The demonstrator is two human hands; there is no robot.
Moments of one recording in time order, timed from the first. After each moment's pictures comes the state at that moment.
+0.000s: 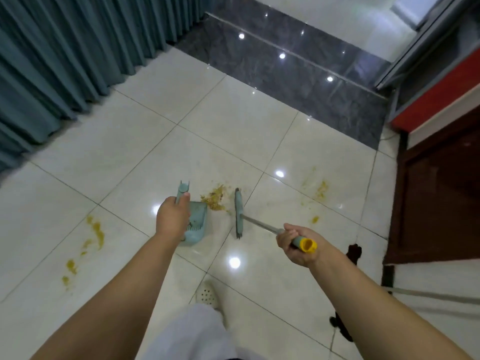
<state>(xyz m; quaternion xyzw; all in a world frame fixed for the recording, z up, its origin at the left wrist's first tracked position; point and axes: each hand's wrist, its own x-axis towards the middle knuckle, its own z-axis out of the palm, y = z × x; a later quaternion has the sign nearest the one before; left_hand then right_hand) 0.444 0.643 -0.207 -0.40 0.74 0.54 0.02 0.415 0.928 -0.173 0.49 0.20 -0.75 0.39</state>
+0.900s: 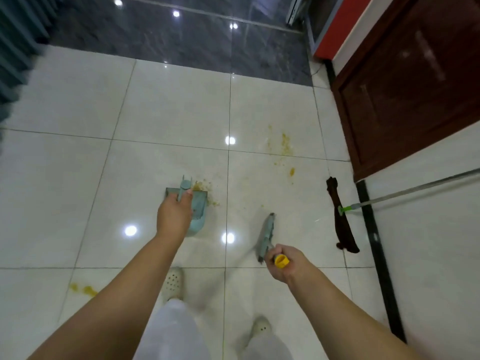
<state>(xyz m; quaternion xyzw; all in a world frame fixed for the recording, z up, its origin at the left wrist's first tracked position) 0.345 0.561 -0.217 -0.19 0.81 0.53 0.16 0.471 0.773 -0.210 0.63 0.12 -0.76 0.06</state>
